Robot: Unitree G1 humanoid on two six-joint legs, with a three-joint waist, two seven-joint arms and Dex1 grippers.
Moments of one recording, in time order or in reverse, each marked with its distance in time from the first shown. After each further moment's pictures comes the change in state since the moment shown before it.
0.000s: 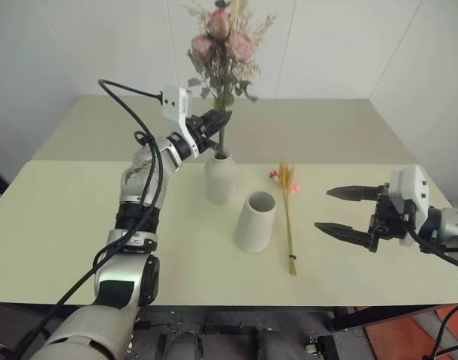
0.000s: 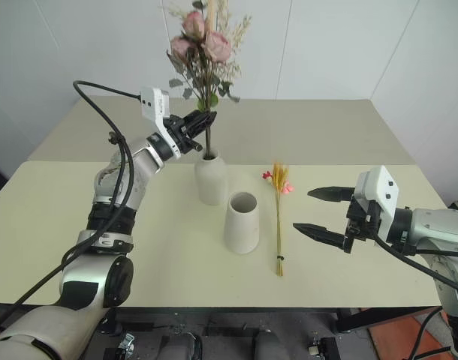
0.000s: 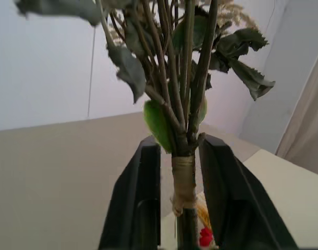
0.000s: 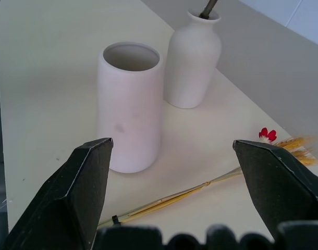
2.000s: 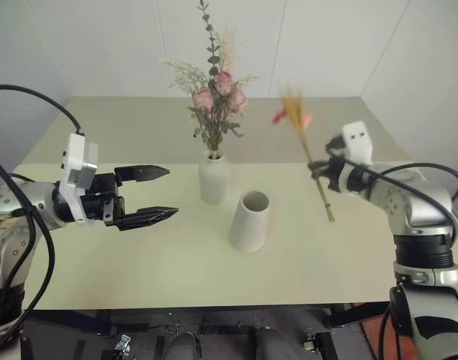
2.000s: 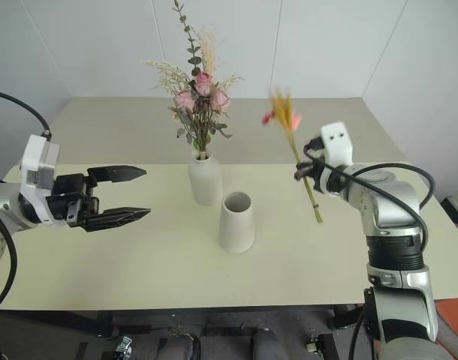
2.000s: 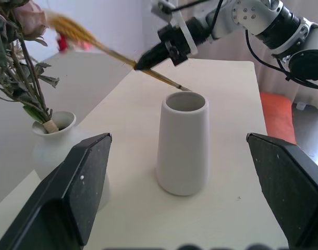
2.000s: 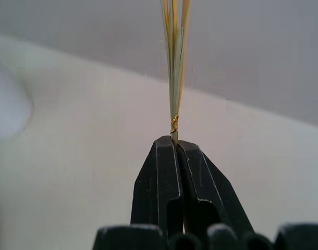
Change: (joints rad) left arm 0.595 0.634 0.163 -0.733 -0.375 0.240 -0.568; right arm -0.601 0.424 0.059 0.235 -0.222 0.500 -0.636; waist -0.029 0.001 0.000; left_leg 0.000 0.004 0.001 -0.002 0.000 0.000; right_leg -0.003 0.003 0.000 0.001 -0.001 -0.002
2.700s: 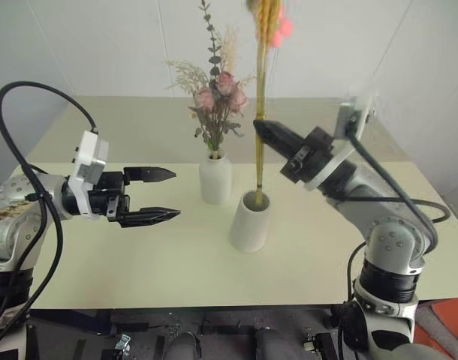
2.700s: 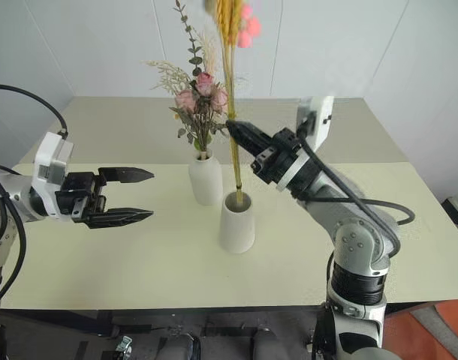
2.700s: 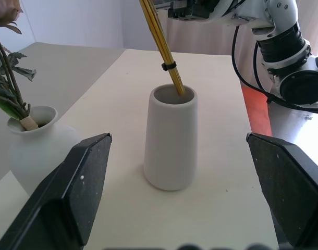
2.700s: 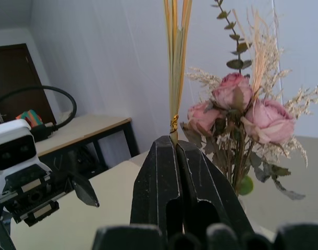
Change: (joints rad) left arm -0.075 0.008 -0.076 0.105 0.040 -0.022 -0.096; right arm 0.136 0.248 0.052 -0.357 0.422 -0.104 -0.035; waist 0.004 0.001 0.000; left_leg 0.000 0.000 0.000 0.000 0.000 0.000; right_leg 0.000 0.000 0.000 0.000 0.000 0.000
